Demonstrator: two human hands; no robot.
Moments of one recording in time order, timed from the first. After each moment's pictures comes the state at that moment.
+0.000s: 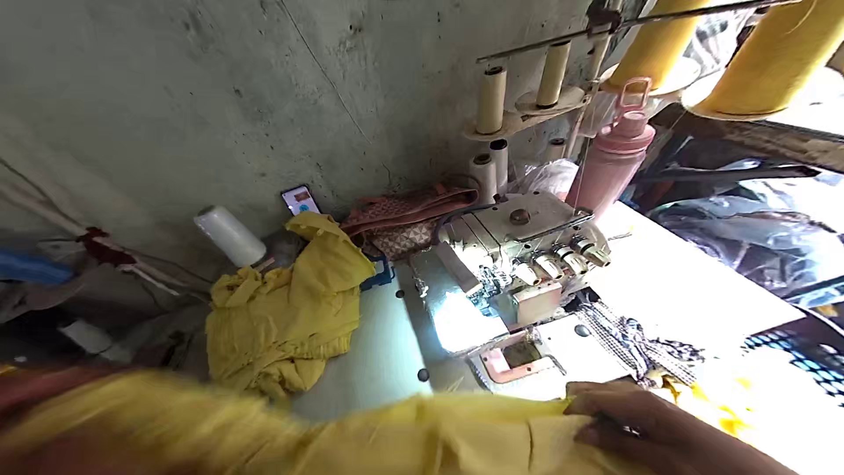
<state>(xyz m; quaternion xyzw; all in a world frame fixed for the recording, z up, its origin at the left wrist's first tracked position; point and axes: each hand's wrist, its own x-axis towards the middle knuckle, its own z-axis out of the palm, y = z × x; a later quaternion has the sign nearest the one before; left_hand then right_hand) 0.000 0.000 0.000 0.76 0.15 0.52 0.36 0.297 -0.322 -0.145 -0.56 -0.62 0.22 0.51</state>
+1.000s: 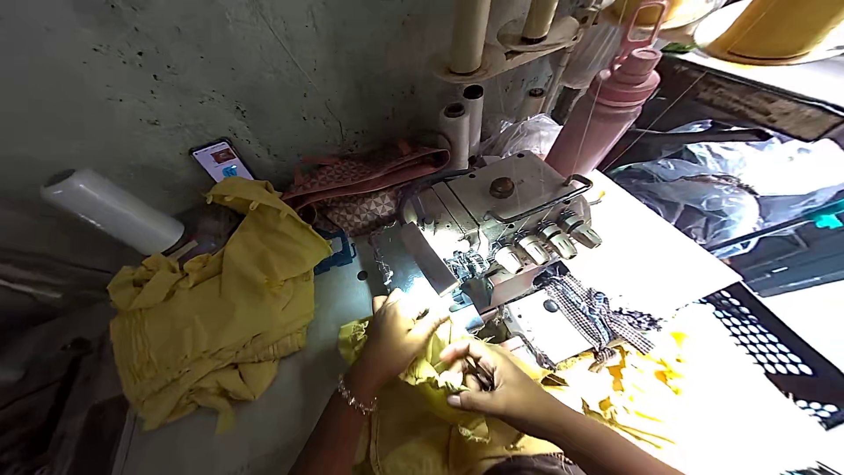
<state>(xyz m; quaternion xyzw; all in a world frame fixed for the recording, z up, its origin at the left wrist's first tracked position) 0.211 -0.028 -0.166 0.93 0.05 0.09 0.35 0.265 -0.233 -0.200 -0.55 -0.31 0.44 0.64</state>
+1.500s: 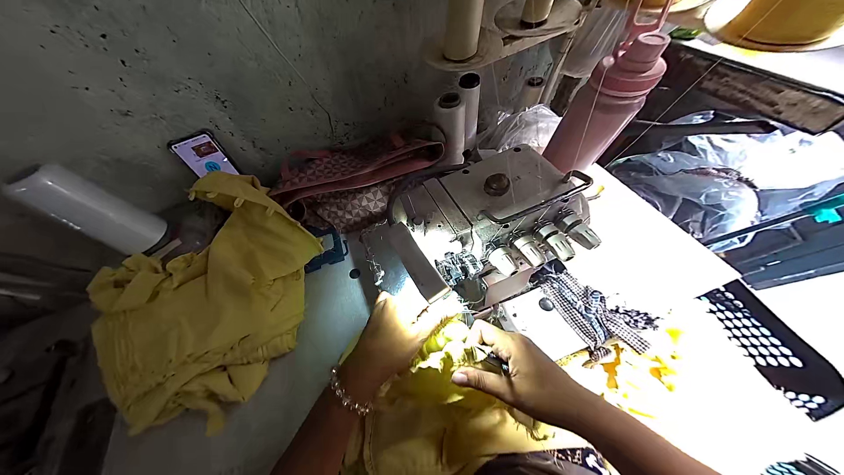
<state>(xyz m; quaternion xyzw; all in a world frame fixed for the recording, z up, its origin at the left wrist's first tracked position) 0.222 -0.037 -0.145 0.94 0.07 0.04 0.34 0.295 -0.245 -0.179 -0.74 -0.41 0.24 0.48</state>
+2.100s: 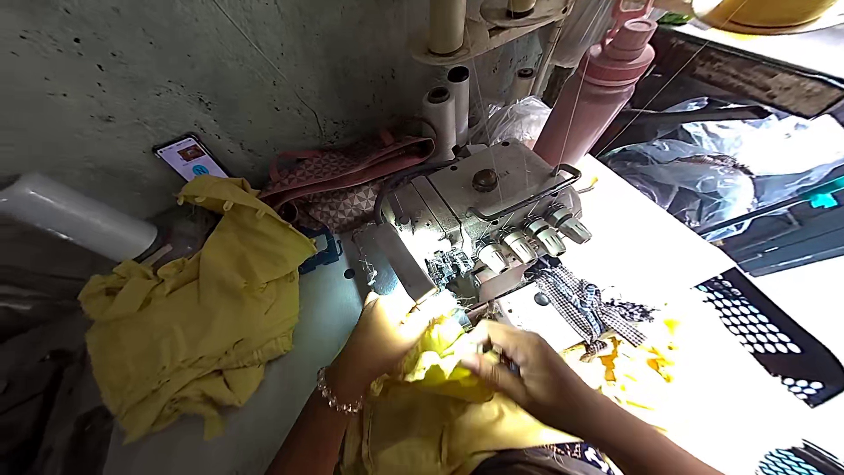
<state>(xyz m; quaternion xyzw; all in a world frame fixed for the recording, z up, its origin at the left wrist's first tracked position) 0.221 -0.029 -0.149 0.93 0.05 0.03 0.36 0.293 -0.252 -0.181 -0.68 -0.45 0.15 0.56</state>
